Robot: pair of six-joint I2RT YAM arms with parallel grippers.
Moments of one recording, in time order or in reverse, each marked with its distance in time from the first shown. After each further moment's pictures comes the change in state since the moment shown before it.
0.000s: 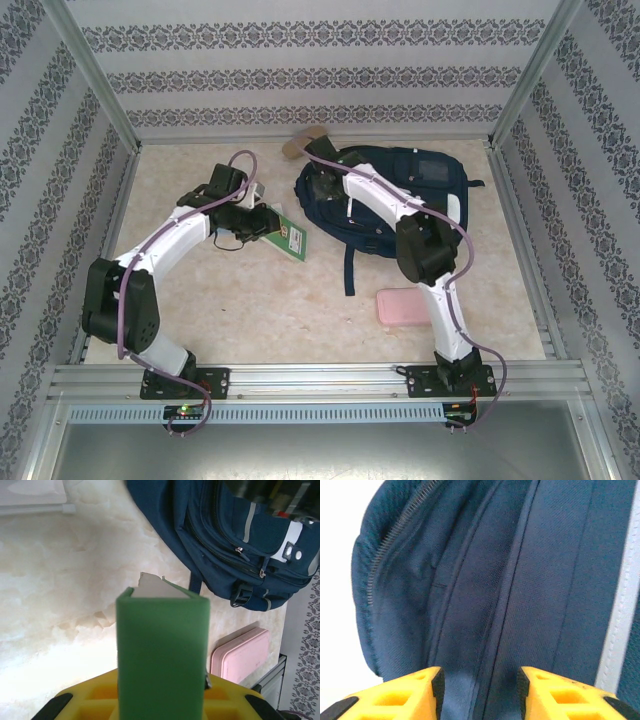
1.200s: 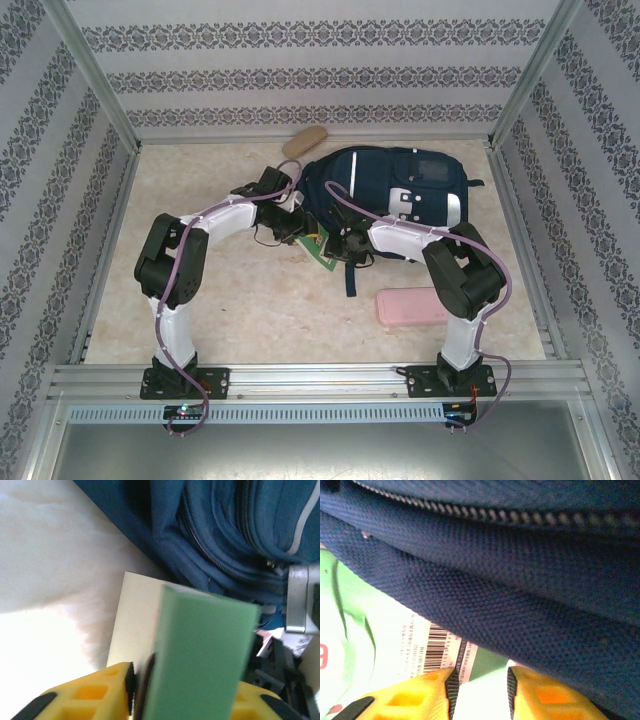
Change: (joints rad) left arm -0.155 0.396 0.214 0.082 0.051 -0.088; right arm 0.059 -0.426 -0.865 0.369 -0.342 0.434
